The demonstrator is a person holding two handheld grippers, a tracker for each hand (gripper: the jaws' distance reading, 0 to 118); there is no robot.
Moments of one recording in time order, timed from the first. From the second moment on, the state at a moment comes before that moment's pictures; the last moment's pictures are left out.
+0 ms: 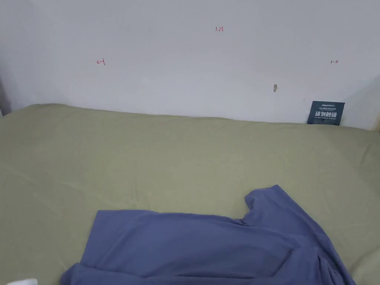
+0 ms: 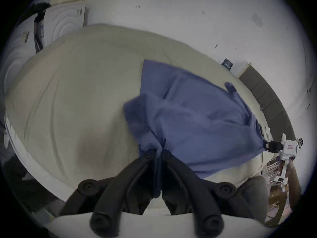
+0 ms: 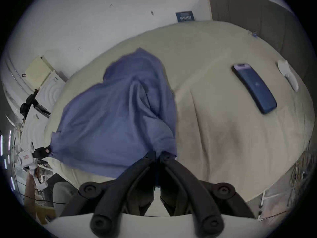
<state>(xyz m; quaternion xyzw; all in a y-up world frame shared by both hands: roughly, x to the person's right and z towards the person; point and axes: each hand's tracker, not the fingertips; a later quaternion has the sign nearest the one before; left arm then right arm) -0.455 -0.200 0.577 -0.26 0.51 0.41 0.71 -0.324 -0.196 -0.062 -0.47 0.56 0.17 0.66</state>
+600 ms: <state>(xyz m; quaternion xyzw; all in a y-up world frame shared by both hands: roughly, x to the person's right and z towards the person) -0.398 -0.093 0.569 -0.11 0.61 0.26 0.74 -0.276 -0.075 -0.016 -0.23 0.60 0.12 0.75</state>
